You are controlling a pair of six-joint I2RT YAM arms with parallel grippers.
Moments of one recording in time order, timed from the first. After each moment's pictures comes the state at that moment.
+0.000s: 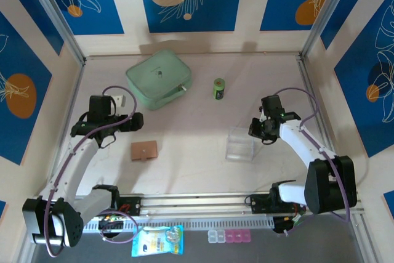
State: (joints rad) left arm -0.08 1.03 0.82 -0.67 0.16 -0.15; right arm 0.15 1.27 0.77 -0.70 -0.12 0.42
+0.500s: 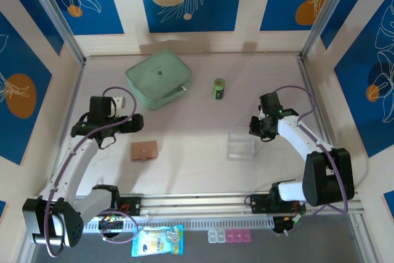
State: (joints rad) left arm -0.08 1.03 0.82 -0.69 0.17 -0.15; right arm 0.15 1.33 0.80 -0.70 -0.10 0.42
